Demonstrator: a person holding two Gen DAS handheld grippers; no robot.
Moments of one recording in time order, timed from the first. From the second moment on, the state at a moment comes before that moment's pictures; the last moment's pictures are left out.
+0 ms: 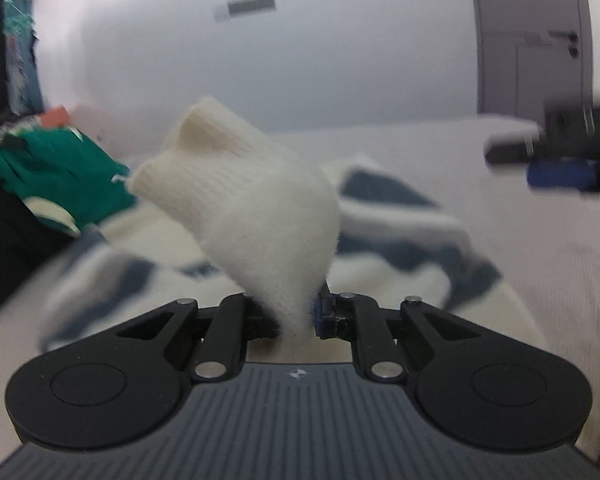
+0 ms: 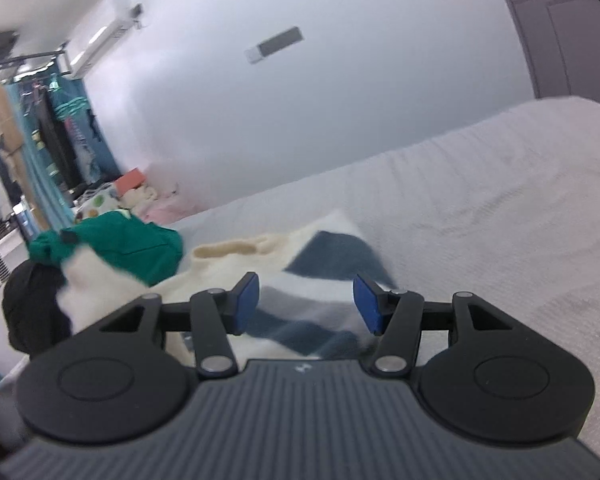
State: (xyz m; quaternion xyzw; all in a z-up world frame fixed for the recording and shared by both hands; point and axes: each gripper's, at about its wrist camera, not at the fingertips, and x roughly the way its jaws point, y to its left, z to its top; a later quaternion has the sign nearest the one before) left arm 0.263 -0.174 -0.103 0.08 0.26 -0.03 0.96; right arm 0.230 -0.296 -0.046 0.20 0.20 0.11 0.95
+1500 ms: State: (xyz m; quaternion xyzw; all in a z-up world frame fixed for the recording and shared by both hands) left arm 0.238 -0.021 -0.098 -0.12 0.27 -0.03 0.95; right arm 0.223 -0.215 -0.074 0.13 0.30 0.24 0.91
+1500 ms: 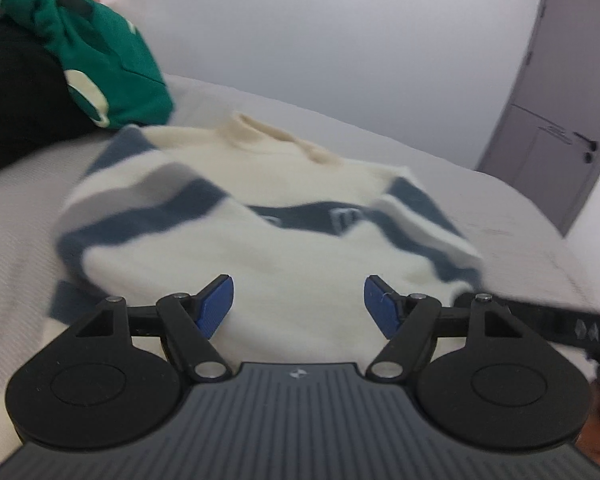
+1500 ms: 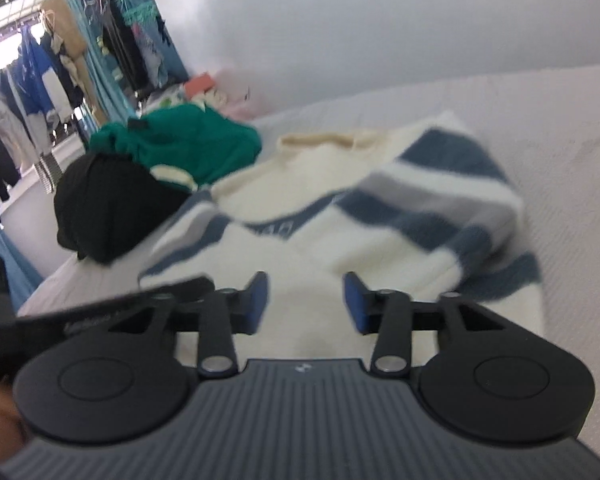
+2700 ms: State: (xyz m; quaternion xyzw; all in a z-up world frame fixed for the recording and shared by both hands) left arm 0.213 0.032 -0.093 -0.19 0.31 0.04 0.93; right arm 0.205 -0.187 -0.085 0.04 0.34 0.23 0.91
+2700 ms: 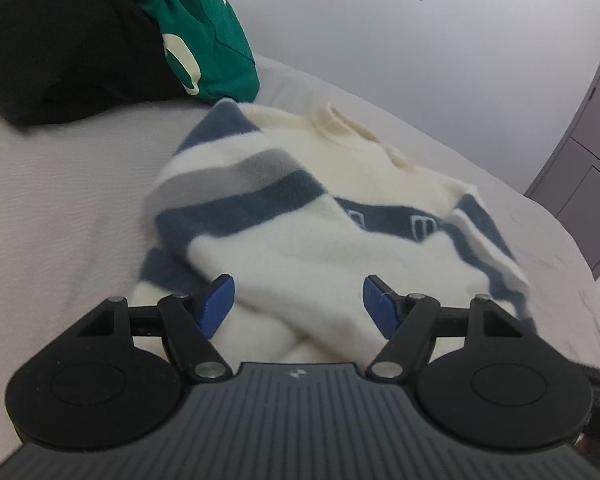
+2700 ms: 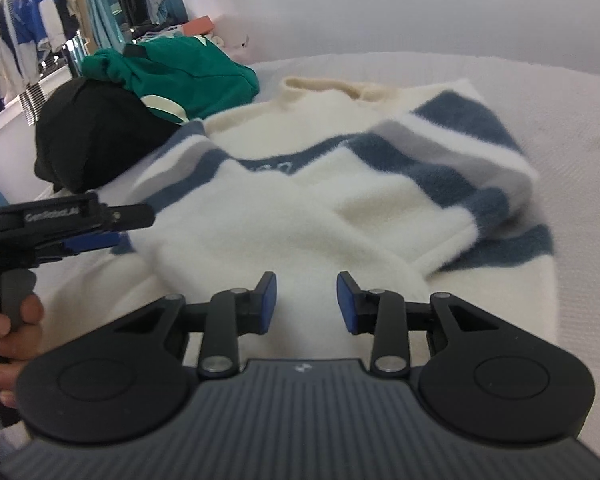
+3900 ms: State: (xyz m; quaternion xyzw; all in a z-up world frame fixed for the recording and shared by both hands) left arm 0.062 0.105 -0.129 -0.38 0.42 0.13 0.82; right arm 0.172 -0.283 -0.116 0.19 0.55 0.14 0.80
